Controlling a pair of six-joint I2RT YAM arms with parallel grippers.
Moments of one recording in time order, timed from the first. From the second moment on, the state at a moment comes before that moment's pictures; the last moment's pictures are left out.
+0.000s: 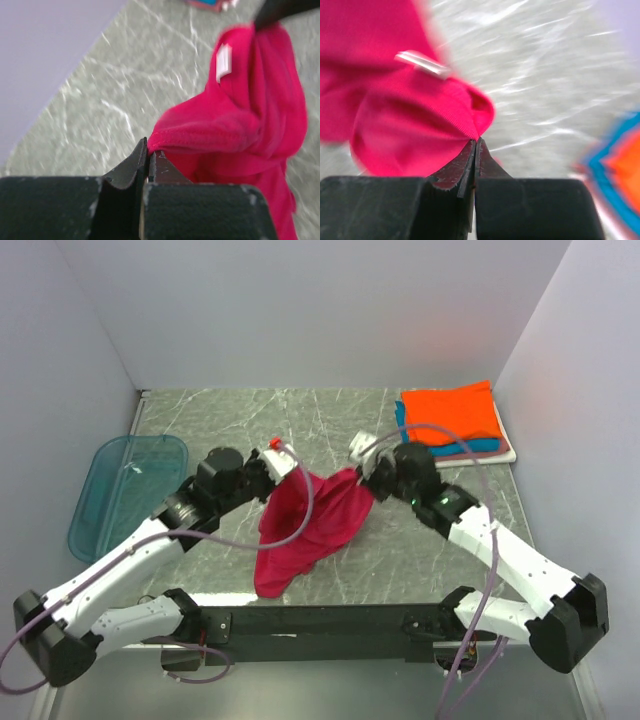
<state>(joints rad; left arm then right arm) -0.72 0.97 0.91 -0.24 0.03 0.37 0.63 1.10 0.85 -0.27 -0.18 -0.38</state>
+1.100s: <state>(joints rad) -0.59 1.01 1.13 0.13 0.12 0.36 0.44 0.91 1.52 -0.87 -0.66 -0.74</state>
